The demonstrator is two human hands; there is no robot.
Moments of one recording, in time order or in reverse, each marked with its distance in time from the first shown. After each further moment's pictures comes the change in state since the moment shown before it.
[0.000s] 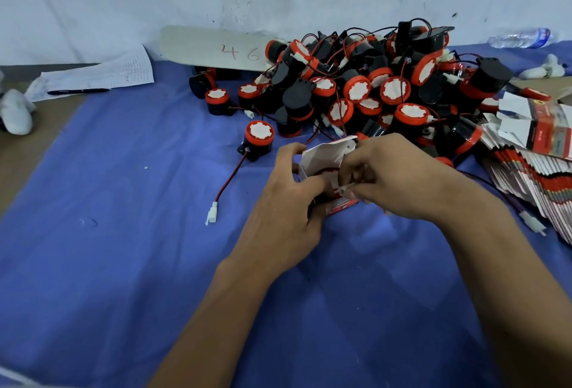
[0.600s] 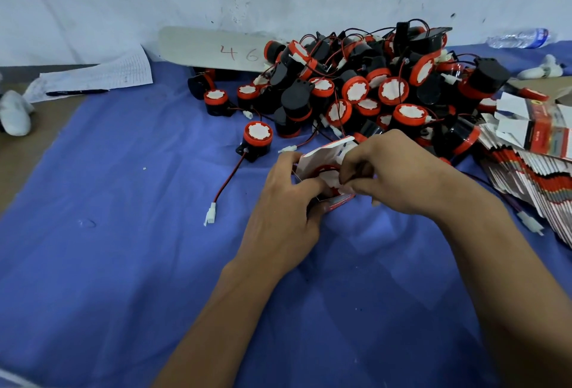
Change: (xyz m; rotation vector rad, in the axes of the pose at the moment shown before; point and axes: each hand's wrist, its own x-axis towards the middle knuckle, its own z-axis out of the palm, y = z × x) left_hand 0.000 -0.004 0.011 0.032 0.097 -0.010; right_hand 0.004 0.009 0.001 0.022 0.032 0.007
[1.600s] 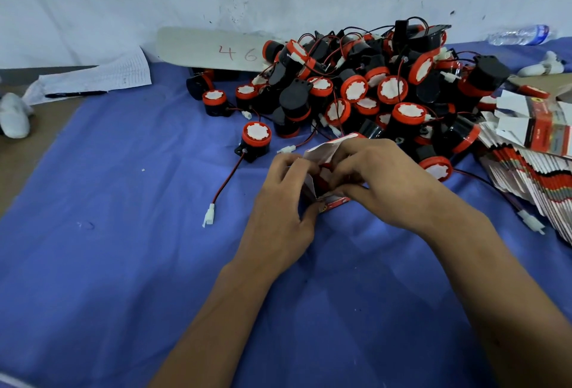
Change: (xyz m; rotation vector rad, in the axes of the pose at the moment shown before) left_hand 0.001 -0.009 0.007 -0.132 0.049 -0.037; right_hand -0.006 -0.006 0.014 -0.053 0.092 -0.175
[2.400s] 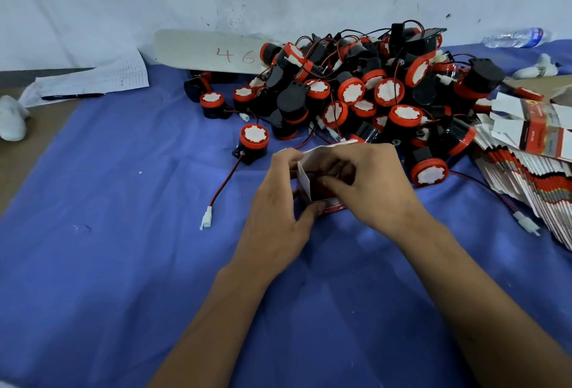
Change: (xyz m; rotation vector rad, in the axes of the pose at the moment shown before) left_hand -0.001 0.002 -0.002 -0.227 0.033 -0.069; right_hand 0.007 0.000 0.031 0.214 0.319 0.160
